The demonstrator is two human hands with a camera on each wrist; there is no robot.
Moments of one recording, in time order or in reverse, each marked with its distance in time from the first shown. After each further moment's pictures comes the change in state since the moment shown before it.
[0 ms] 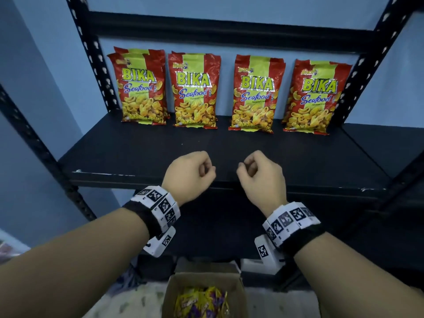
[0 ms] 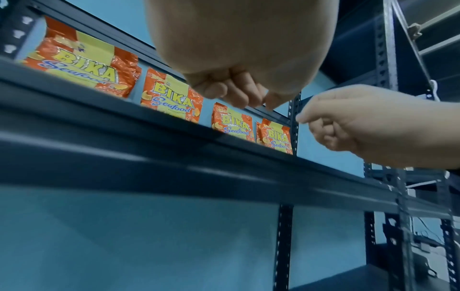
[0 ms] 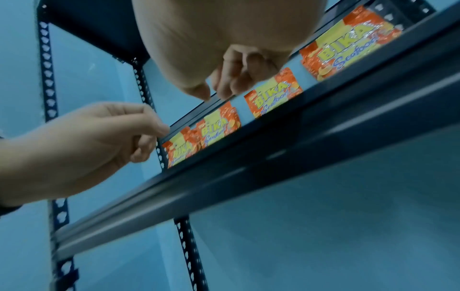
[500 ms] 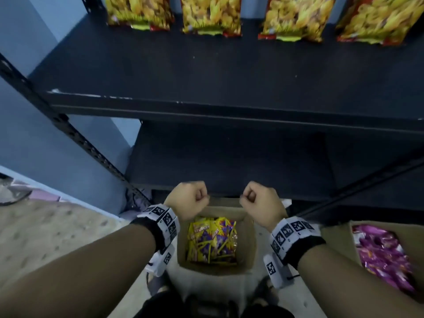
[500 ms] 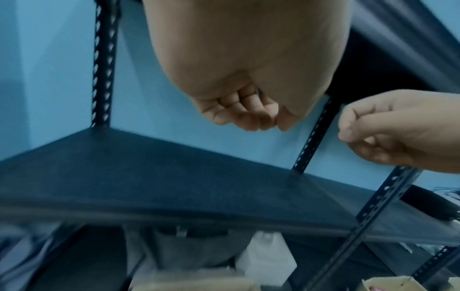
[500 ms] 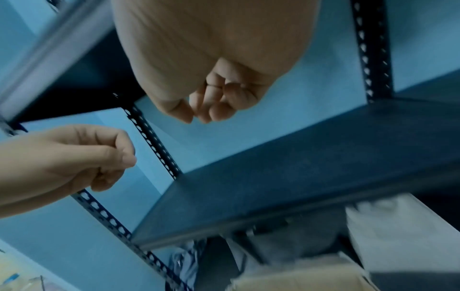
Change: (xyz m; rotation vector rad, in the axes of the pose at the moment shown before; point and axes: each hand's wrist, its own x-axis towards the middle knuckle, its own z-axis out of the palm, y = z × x) left_hand -0.183 -0.127 0.116 -0.044 -0.546 -0.373; right_hand -0.170 0.116 0.113 0.021 -0.626 0.328
